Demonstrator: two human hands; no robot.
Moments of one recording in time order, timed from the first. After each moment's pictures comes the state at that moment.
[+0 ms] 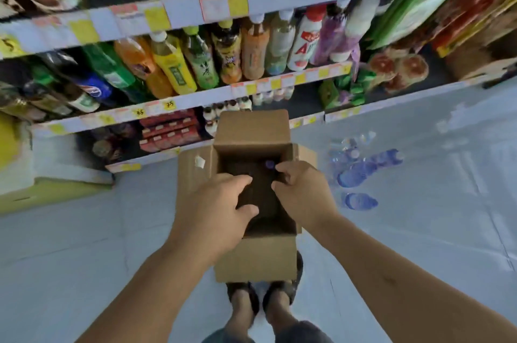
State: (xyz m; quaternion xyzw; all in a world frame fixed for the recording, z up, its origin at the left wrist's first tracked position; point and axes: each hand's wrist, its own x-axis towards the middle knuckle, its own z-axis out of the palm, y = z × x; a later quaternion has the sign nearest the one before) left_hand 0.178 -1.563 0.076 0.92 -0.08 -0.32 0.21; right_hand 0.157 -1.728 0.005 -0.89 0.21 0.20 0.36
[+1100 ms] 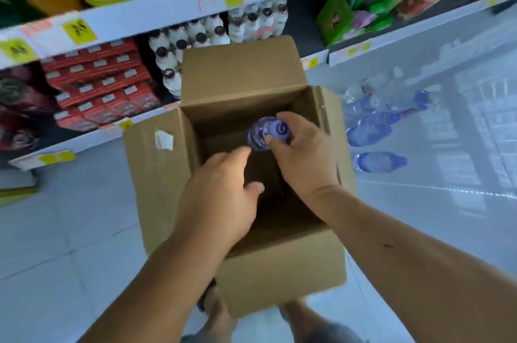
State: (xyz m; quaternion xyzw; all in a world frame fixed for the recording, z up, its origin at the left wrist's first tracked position) left_hand 0.193 -1.548 -0.111 0.91 -0.11 -0.32 0.23; right_hand 0.176 -1.698 -0.163 -0.91 0.27 0.03 0.32
